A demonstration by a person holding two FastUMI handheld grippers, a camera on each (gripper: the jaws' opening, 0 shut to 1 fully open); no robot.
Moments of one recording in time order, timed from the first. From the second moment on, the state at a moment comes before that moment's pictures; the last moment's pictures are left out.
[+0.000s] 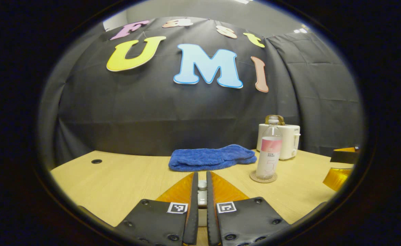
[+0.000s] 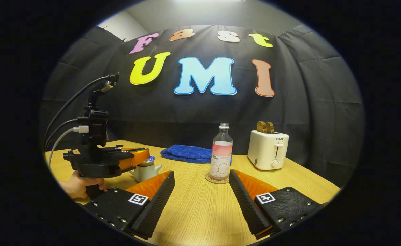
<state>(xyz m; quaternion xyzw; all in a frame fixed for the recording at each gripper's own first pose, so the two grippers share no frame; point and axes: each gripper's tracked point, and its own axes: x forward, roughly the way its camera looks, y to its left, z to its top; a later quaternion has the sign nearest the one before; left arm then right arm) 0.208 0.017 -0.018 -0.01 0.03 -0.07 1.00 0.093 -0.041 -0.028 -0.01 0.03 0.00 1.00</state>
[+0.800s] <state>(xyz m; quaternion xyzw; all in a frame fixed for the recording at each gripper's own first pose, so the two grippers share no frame) 0.198 0.017 -0.017 -0.01 0.03 -0.08 1.00 0.093 -0.037 -0.032 -0.01 0.03 0.01 1.00</state>
